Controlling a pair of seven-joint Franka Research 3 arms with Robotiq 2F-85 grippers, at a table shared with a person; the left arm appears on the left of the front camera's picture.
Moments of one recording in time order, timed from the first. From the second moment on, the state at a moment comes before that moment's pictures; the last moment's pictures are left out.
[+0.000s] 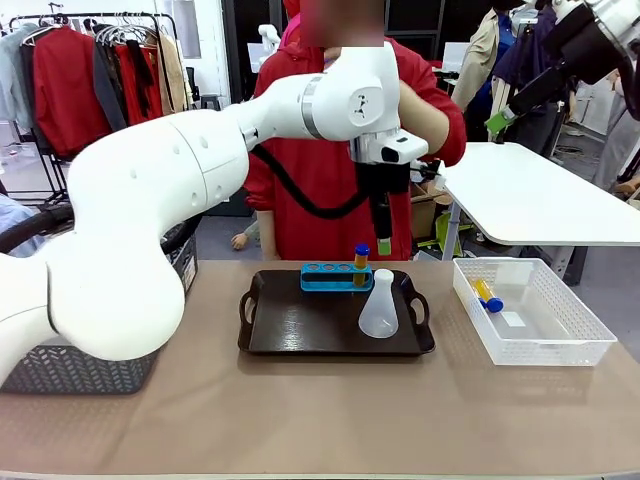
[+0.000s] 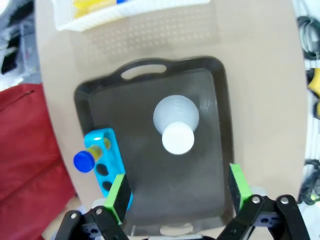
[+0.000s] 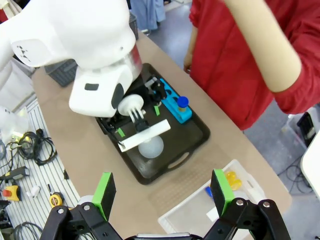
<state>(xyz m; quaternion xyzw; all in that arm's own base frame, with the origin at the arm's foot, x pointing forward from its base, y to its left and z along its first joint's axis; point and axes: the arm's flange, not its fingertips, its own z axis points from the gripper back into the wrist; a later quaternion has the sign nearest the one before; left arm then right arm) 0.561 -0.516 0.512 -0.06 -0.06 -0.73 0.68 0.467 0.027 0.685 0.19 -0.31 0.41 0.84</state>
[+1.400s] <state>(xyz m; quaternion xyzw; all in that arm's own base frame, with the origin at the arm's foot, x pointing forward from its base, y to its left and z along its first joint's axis) 0.460 -0.297 0.635 0.00 0.03 -0.45 0.89 0.467 0.027 0.685 0.19 -0.31 0.41 0.84</state>
